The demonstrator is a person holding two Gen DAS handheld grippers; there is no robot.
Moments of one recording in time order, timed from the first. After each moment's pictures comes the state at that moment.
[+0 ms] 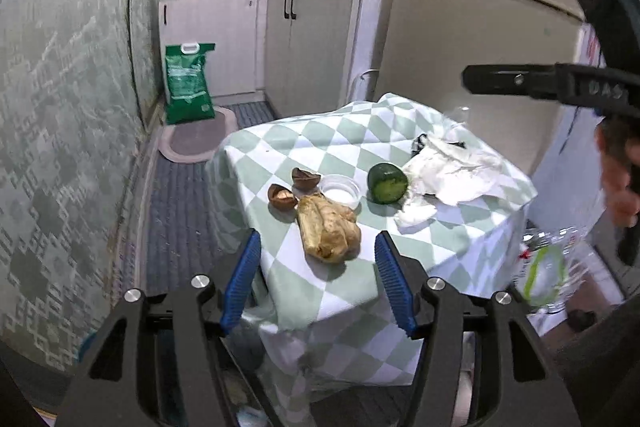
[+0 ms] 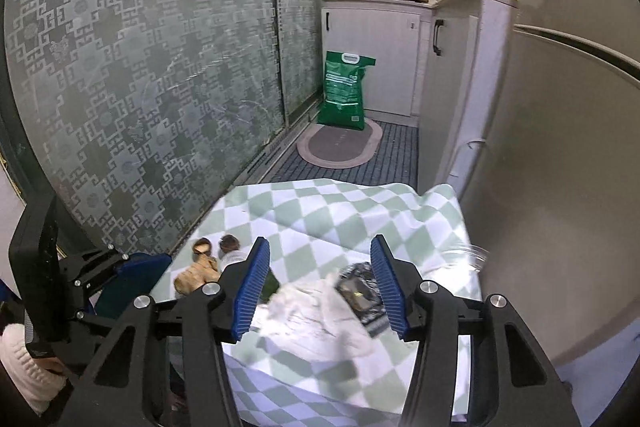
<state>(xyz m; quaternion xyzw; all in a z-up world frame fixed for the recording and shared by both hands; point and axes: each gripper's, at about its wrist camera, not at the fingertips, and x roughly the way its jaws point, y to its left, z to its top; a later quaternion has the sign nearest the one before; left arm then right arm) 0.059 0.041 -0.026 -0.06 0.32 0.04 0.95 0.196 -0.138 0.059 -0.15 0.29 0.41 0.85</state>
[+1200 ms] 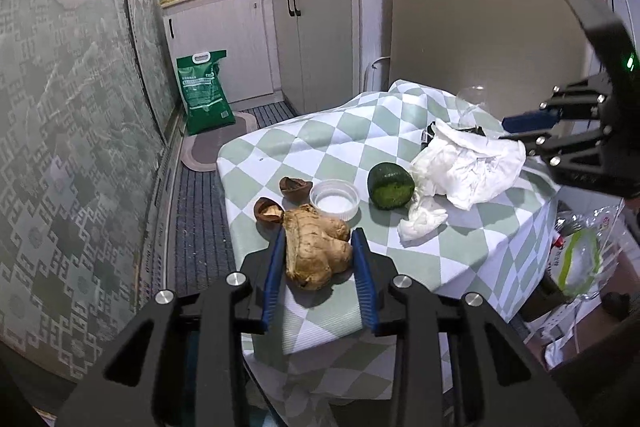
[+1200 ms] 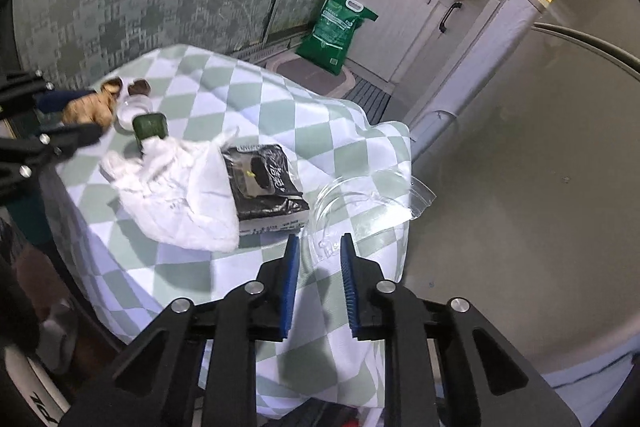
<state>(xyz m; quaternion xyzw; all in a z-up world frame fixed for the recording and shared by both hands) 0.081 0.019 -0.030 -0.01 0.33 0.08 0.94 0.222 -0.160 -0.010 -0.37 0.29 0.35 0.81</state>
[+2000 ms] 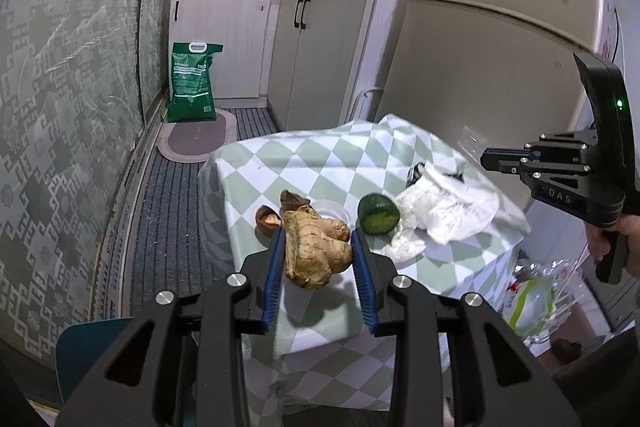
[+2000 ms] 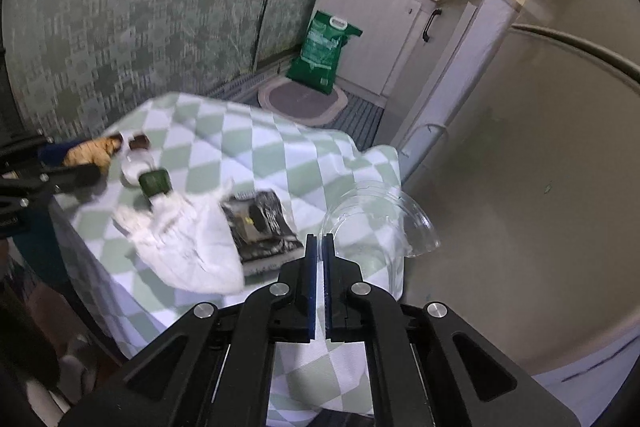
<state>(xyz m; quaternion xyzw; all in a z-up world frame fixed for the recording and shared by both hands) 0.068 0.042 -0.017 -0.11 0.29 0.04 0.95 0.220 -0.161 0.022 -0.30 0.28 0.36 0.84</state>
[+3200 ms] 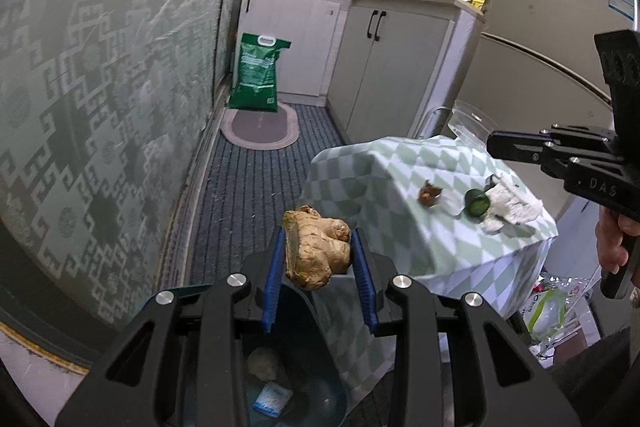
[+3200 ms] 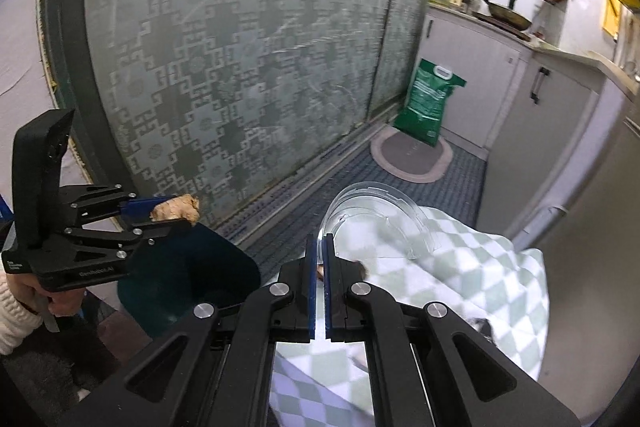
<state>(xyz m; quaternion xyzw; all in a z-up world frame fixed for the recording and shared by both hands) -0.028 0.141 -0.005 -0.15 0.30 0.12 0.93 0.119 -0.034 0.052 -0.26 0.26 0.52 0.77</state>
